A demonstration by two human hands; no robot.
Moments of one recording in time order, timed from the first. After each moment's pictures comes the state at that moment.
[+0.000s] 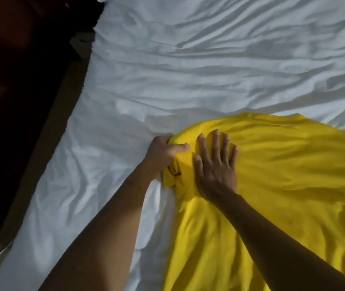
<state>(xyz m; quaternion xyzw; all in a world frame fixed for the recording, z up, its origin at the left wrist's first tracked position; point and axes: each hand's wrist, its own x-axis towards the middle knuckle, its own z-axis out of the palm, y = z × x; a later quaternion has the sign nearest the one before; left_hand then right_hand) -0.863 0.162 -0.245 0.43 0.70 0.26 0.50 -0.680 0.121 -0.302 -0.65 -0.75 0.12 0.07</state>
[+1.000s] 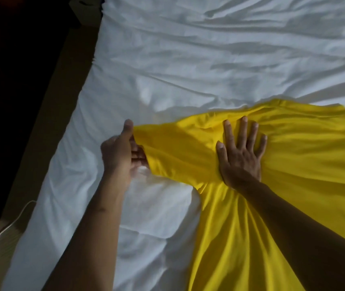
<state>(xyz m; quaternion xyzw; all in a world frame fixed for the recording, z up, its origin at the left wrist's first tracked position) -0.975 0.115 -0.236 0.06 0.78 0.44 0.44 -0.689 0.132 -0.314 -0.67 -0.72 0.14 0.02</state>
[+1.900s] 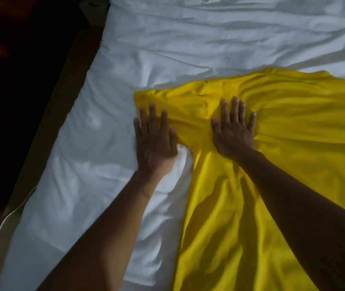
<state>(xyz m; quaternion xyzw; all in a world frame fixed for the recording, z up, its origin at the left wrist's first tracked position) -0.905 0.028 -0.283 0.66 0.73 0.16 -0.05 -0.693 0.103 -0.303 -0.68 -0.71 0.17 0.01</state>
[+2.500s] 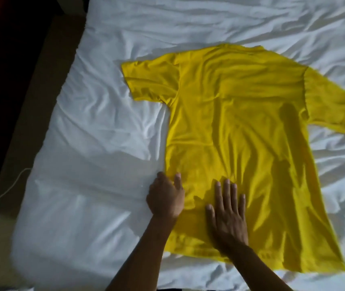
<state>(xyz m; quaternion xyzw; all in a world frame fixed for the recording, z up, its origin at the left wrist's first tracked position) -0.793 -0.233 -0.220 0.48 0.84 0.03 0.24 -0.613 -0.302 -0.252 -0.68 -0.70 0.18 -0.03</state>
